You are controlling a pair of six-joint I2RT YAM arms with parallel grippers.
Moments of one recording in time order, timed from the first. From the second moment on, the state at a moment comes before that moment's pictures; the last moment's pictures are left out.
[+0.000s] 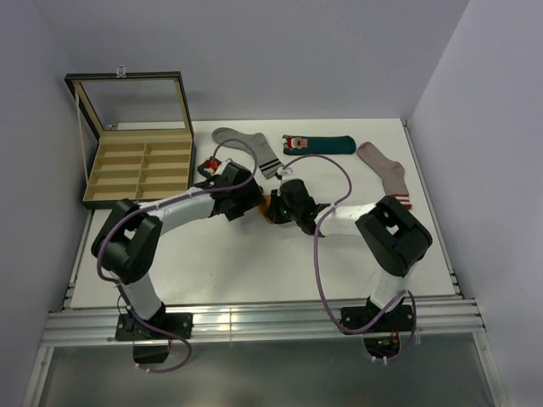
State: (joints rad) left arm -0.62 1.78 1.12 -0.25 -0.10 -1.02; right arm 0.70 1.76 0.83 0.27 0.07 0.42
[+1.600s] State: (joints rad) left arm -0.69 1.69 0.77 0.21 -0.16 -1.25; right arm 0.41 2.00 0.81 0.53 -0.83 0.92
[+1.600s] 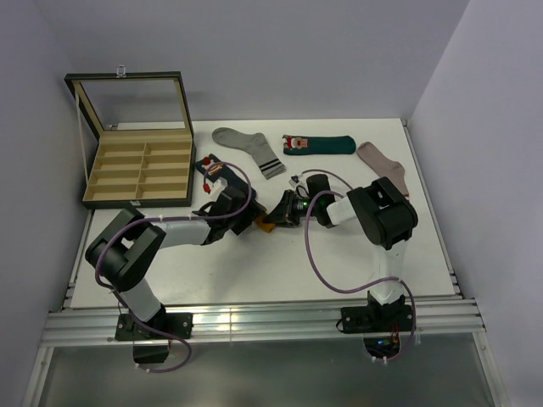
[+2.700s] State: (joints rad) left arm -0.72 1.74 0.81 0.22 -0.18 -1.28; right arm 0.38 2.05 0.79 0.61 -0.88 1.06
